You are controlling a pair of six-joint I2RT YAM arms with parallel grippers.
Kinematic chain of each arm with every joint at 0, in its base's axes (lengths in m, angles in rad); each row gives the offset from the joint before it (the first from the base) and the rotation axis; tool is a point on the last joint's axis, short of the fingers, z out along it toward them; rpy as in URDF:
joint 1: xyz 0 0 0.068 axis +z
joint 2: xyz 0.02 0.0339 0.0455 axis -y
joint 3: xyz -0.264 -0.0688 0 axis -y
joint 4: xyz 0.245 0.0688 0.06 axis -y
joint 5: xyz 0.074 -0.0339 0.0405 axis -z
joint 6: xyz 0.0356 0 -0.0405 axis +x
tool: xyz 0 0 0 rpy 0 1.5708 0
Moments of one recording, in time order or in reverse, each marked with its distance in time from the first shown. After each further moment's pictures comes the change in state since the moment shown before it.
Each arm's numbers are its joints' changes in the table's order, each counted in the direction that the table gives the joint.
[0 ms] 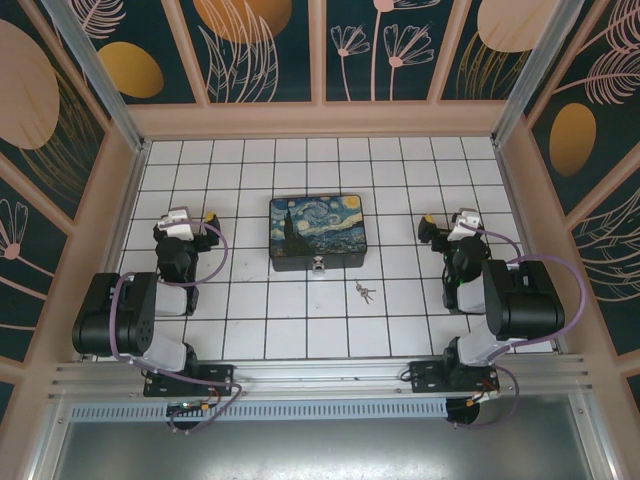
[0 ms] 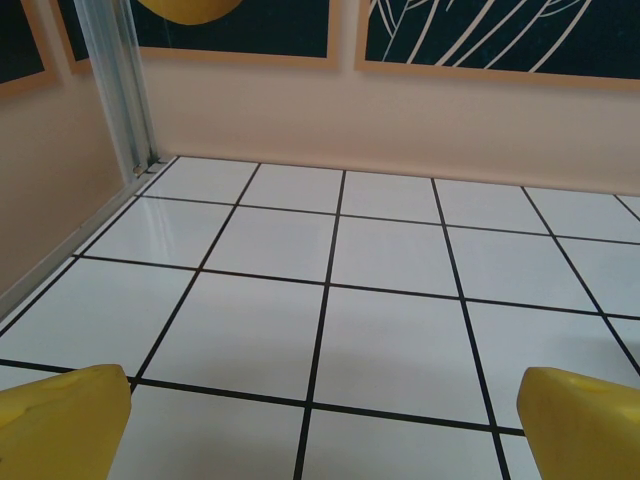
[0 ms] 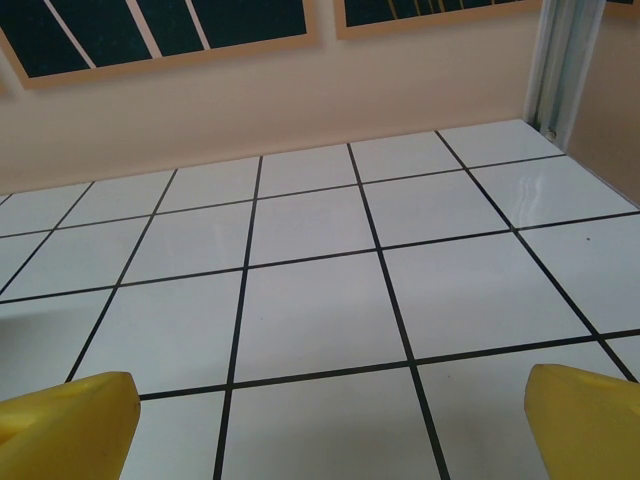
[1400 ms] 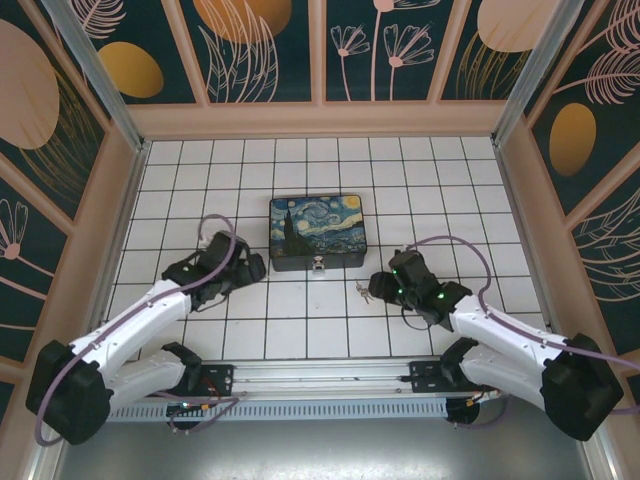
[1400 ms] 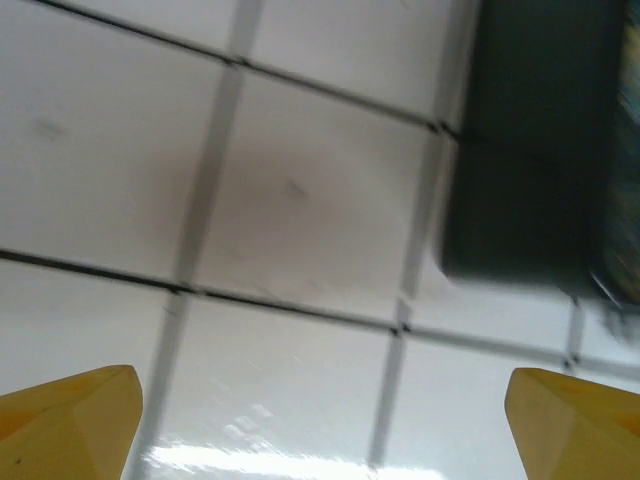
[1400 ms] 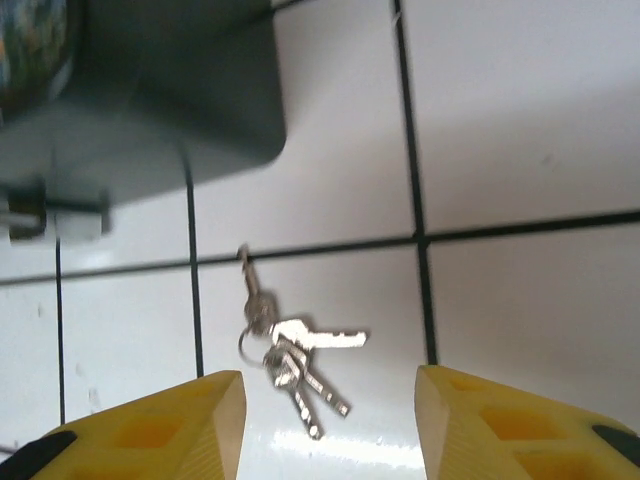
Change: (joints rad) left arm -0.604 0.447 0.410 -1.752 -0.053 -0.743; right arm 0.756 0.579 0.203 -1.525 0.062 0.719
